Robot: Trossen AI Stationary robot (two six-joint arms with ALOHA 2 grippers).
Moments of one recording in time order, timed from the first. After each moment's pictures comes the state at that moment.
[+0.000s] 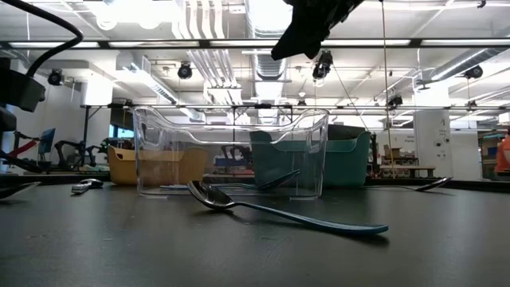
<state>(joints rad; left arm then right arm) -0.78 1.40 0.63 -0.76 -0.09 -1.14 -0.13 1.49 1.30 -0.46 -0.05 -0.09</state>
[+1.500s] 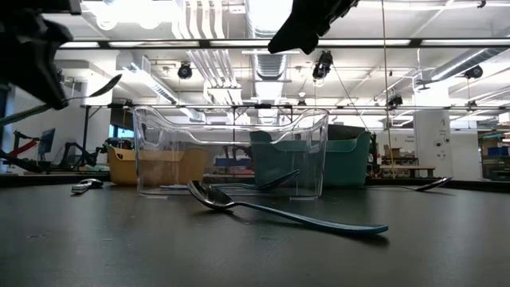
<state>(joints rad) -0.78 1.36 0.90 -1.20 -0.67 -1.01 -0.08 1.49 1.29 -0.42 -0.05 -0.11</state>
